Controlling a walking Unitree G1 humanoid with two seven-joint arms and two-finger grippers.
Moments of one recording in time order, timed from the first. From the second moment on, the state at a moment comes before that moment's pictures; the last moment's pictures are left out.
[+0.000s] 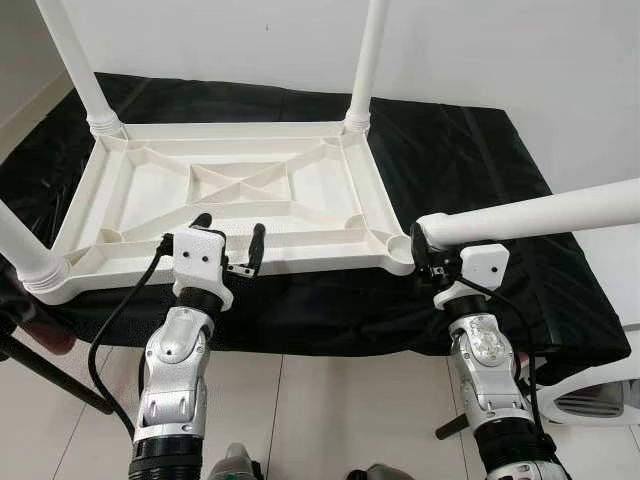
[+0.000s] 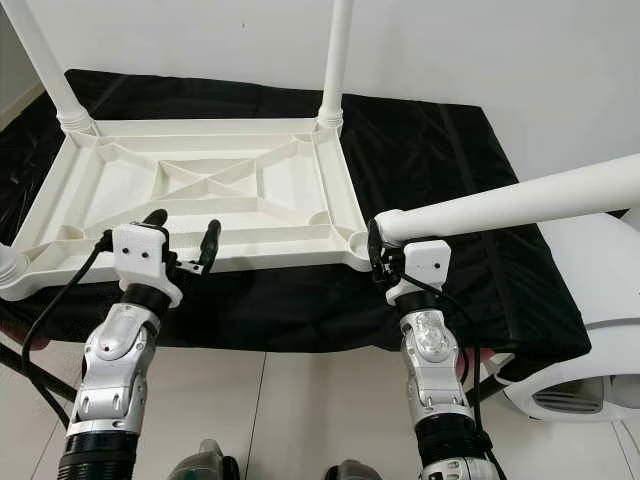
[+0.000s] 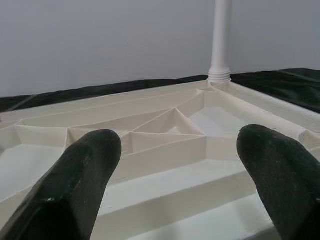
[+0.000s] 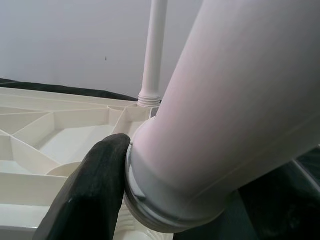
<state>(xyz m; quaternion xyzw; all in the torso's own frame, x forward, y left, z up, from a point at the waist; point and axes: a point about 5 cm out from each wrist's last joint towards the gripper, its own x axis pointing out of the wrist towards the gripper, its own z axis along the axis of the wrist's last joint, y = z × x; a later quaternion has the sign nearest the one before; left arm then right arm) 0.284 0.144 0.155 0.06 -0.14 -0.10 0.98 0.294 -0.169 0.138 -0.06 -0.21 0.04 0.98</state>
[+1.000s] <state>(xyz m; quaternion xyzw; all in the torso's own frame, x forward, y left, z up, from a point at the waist) 0.303 0.079 0.236 0.08 -0.29 -0.23 0.93 0.330 -0.148 0.158 -0.10 -0.16 0.23 0.95</state>
